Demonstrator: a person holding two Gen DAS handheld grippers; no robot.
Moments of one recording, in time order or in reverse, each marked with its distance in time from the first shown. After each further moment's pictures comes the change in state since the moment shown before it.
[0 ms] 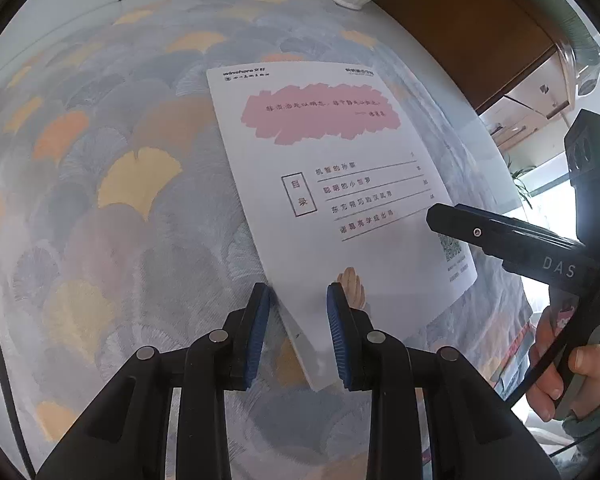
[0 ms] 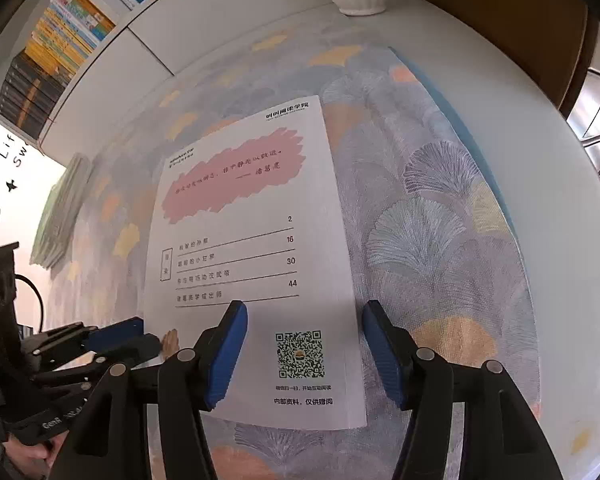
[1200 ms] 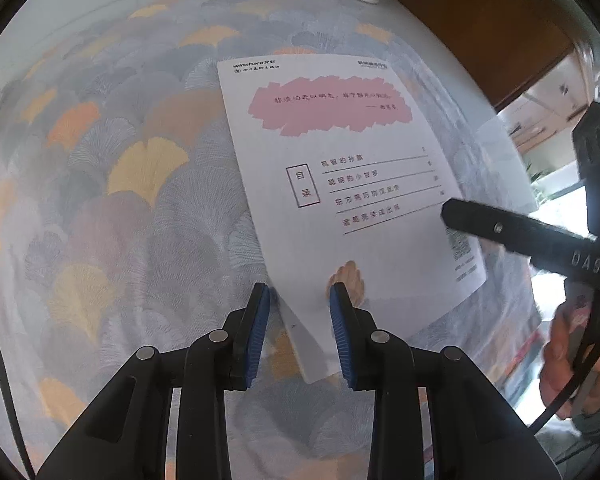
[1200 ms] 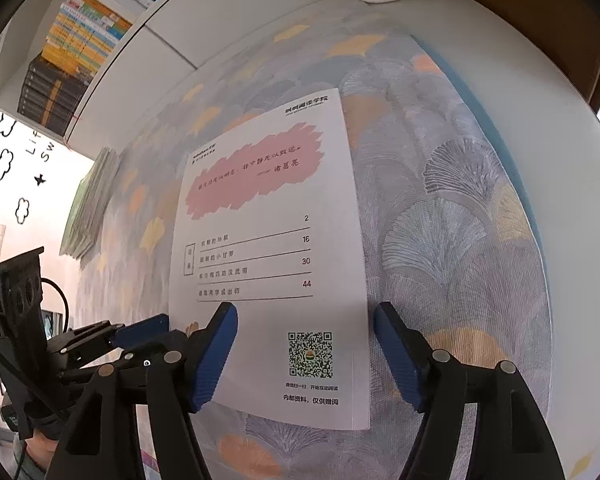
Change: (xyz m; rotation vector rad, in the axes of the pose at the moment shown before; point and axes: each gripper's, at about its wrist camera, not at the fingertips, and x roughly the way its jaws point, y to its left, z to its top) left arm 0.002 -0.010 0.003 -0.014 0.030 0.109; right arm -0.001 -0.010 0.006 -0.009 0.050 0.127
